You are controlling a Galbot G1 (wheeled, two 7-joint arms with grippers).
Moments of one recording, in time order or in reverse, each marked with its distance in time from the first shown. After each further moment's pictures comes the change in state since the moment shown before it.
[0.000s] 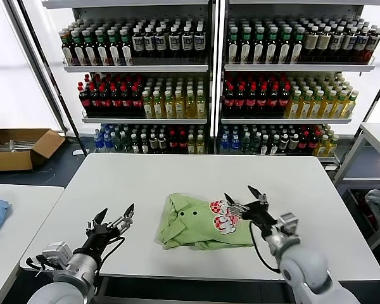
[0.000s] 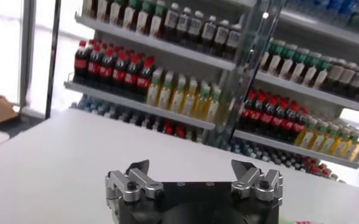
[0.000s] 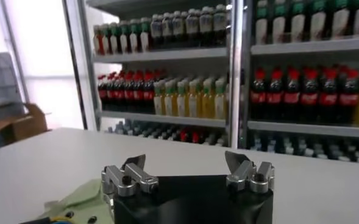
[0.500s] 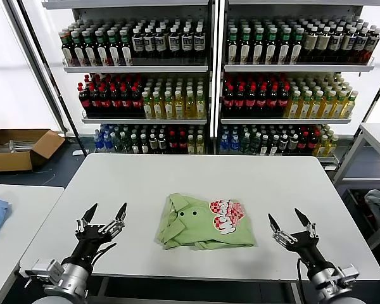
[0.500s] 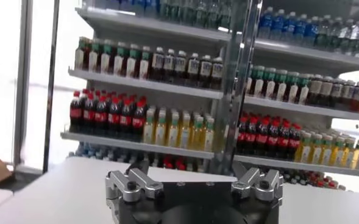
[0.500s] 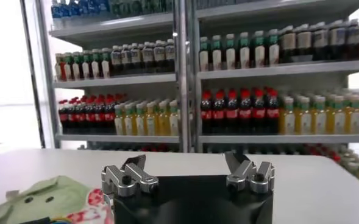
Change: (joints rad) left arm 0.091 -0.078 -0.086 0.018 0.238 -0.202 0.244; right arm -0.414 0.119 0.379 0.076 -0.071 0.268 -0.177
